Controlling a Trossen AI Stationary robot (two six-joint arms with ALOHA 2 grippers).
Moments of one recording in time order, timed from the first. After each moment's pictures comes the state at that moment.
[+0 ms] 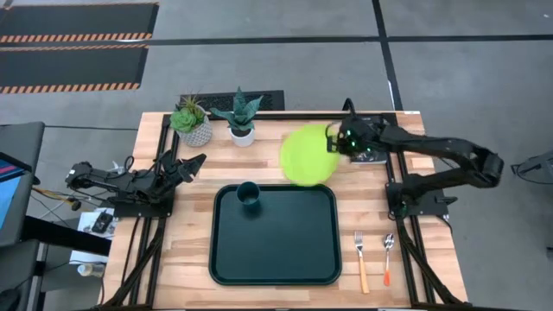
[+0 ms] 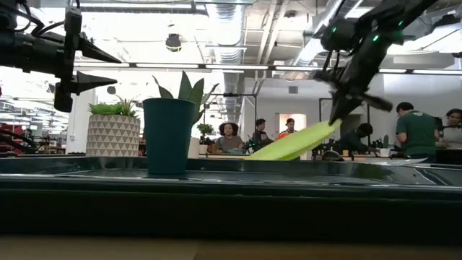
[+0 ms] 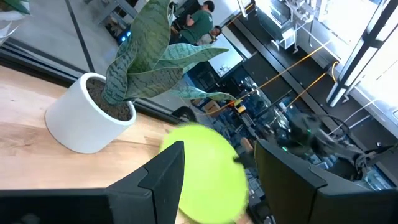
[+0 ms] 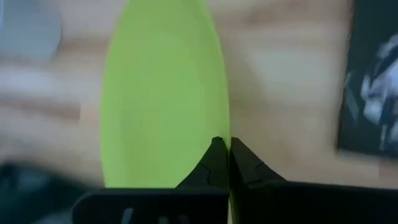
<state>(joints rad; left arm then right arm) -0.23 0.03 0.01 0.07 -0.92 -0.88 -0.50 1.18 0.77 -0.57 0.08 1.02</state>
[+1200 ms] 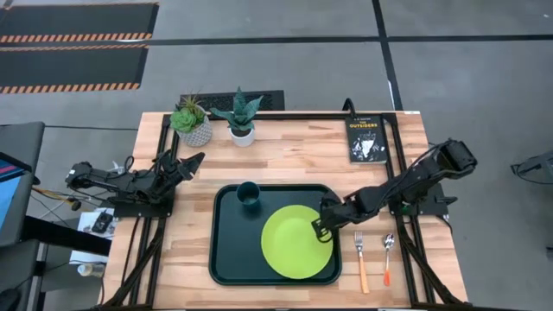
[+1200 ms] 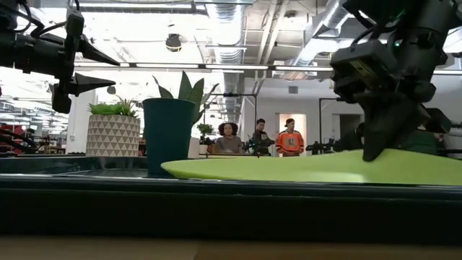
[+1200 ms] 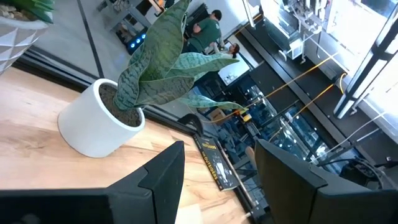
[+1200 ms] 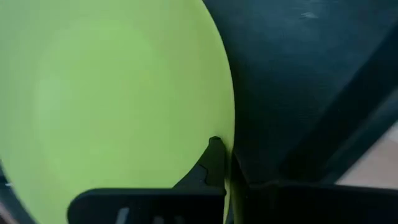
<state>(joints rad) -0.23 0.03 0.01 0.07 -0.98 -0.91 0.35 1.52 0.77 -0.42 0.13 1.38</state>
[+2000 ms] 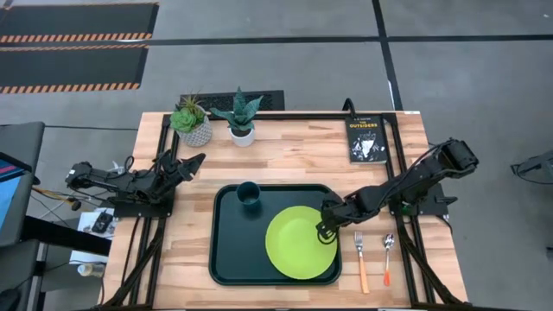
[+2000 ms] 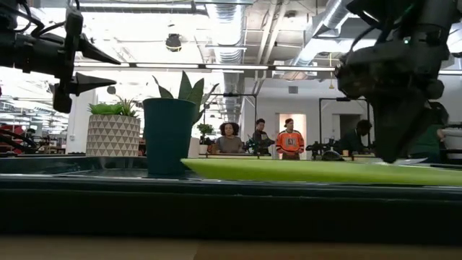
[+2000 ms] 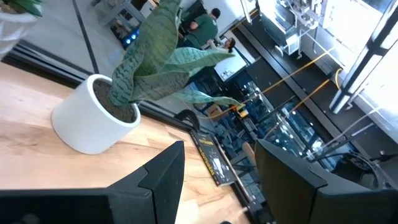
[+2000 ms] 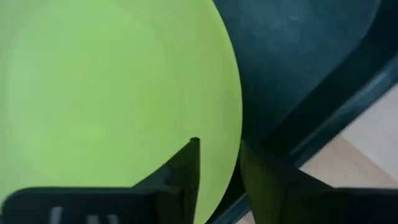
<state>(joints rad) -0.23 0.03 0.01 0.07 -0.95 -0.90 0.35 1.50 0.80 -0.49 0.09 1.24</state>
